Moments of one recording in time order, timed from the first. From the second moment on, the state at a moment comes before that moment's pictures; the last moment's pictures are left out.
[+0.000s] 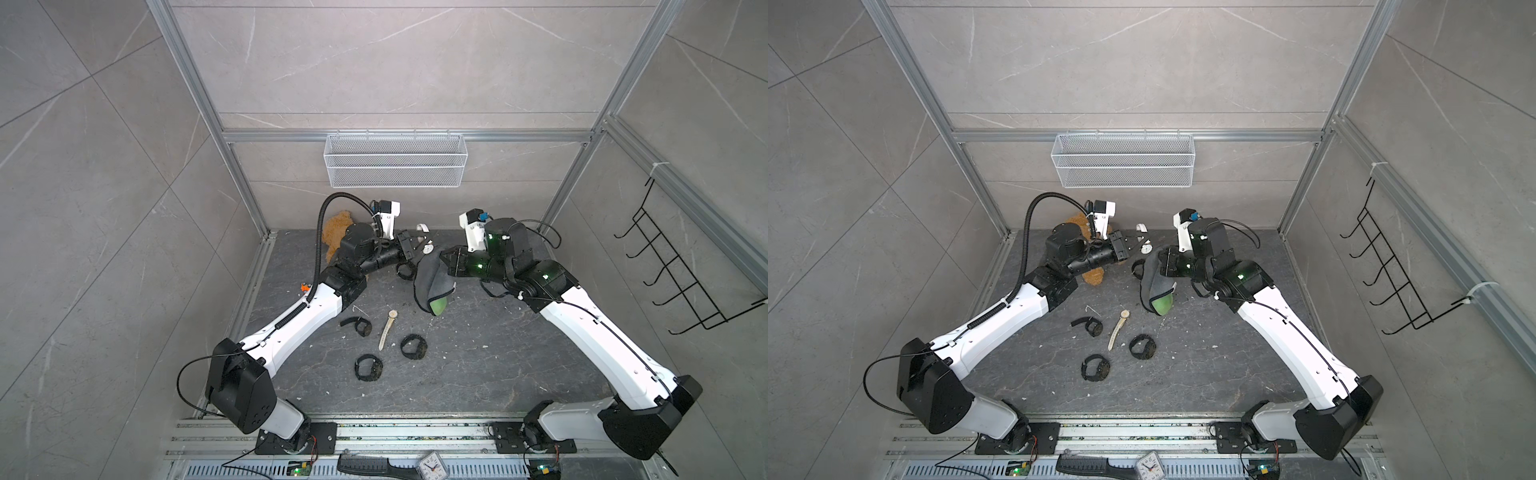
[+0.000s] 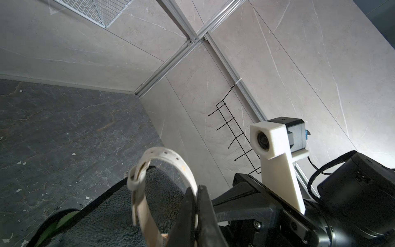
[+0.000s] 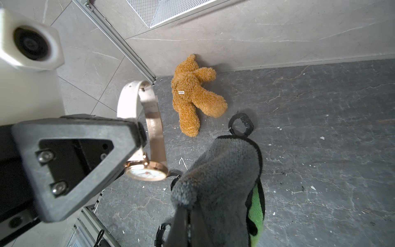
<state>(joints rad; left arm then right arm) -0.62 1.50 1.32 0.18 0.49 -0.86 0.57 1.35 1.51 -0.66 -0.12 0.48</state>
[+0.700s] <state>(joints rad) -0.62 1.52 1.32 0.16 0.45 -0.86 0.57 1.40 1.57 -0.68 -0.22 0.47</state>
